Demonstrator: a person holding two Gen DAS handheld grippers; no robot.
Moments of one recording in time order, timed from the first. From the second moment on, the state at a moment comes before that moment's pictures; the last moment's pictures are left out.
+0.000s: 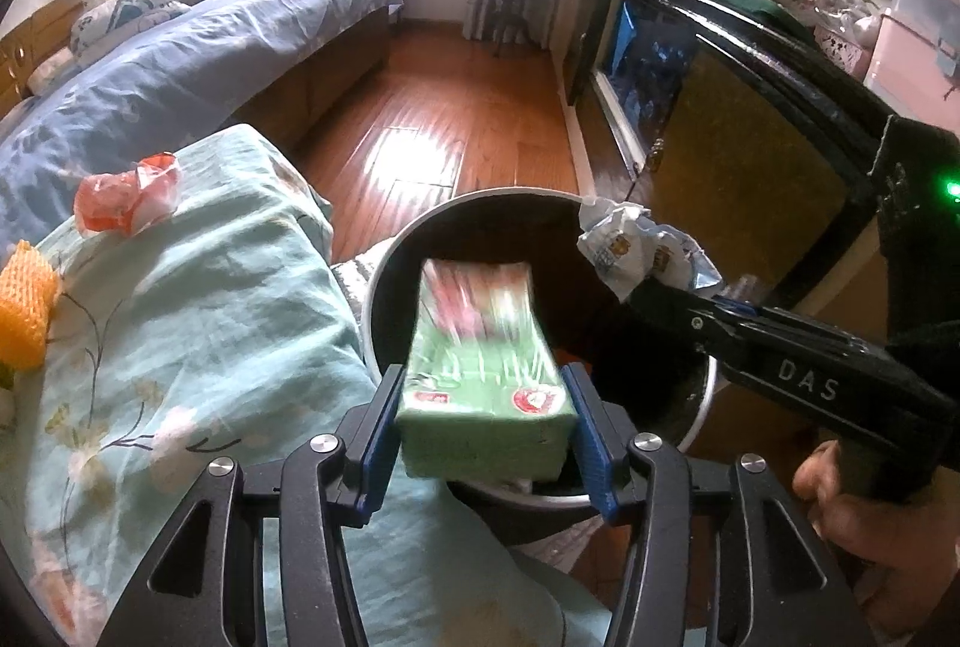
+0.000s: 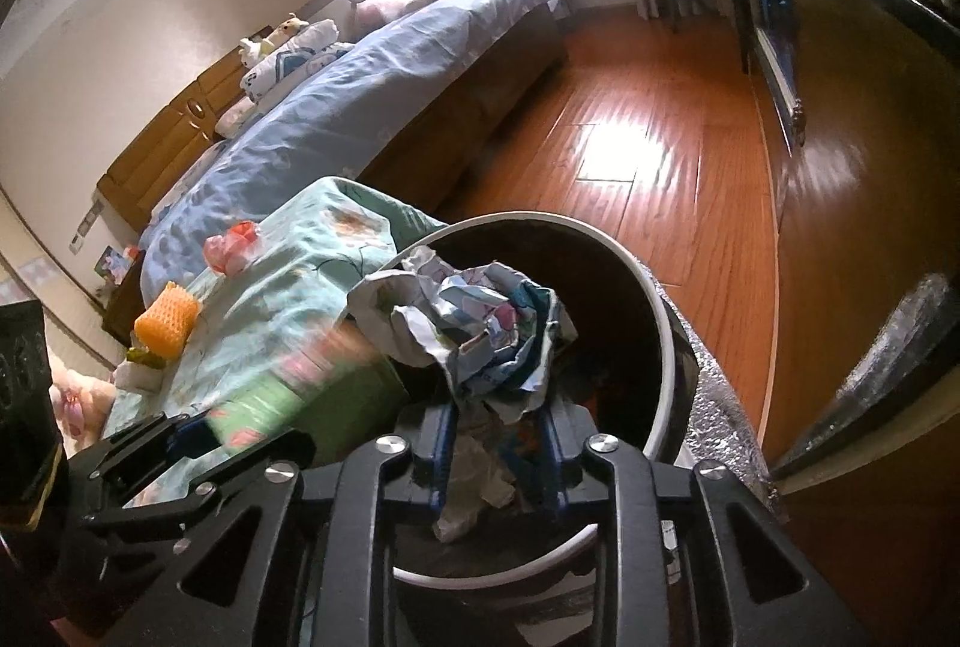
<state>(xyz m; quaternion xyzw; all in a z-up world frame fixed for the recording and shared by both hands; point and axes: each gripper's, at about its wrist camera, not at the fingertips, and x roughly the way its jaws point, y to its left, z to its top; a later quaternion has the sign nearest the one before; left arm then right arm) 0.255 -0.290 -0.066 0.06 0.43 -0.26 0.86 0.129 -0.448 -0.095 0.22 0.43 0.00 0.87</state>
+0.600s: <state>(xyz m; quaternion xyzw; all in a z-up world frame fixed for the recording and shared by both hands) 0.223 -0.197 -0.071 -0.02 0.44 -0.20 0.88 0.119 -0.408 -0.082 0.22 0.41 0.03 0.88</state>
